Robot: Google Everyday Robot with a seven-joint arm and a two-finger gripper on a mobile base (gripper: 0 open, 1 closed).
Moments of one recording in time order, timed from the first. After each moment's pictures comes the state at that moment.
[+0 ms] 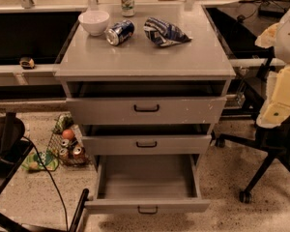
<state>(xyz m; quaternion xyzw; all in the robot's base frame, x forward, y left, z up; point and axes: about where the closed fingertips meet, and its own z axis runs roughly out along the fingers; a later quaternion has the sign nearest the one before) 0.438 -0.215 0.981 -0.60 0.78 -0.04 0.17</state>
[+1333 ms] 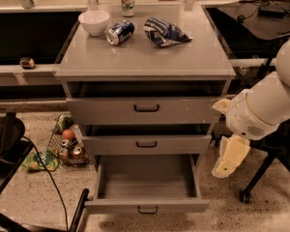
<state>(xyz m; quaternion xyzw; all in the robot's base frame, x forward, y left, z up) 0.435 -0.172 0.812 -0.61 0.76 0.08 0.19</state>
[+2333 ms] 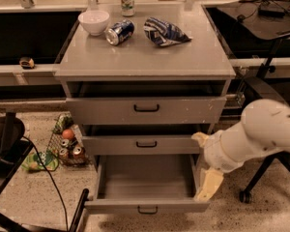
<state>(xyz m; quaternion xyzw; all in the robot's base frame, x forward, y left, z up) 0.434 -0.148 0.683 -0.65 0.72 0.12 0.21</state>
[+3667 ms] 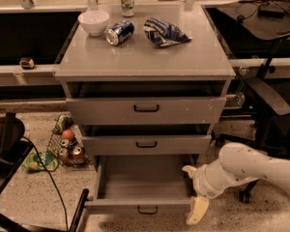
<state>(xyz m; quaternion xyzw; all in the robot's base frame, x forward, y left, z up) 0.425 -0.143 0.502 -0.65 0.71 0.18 0.18</state>
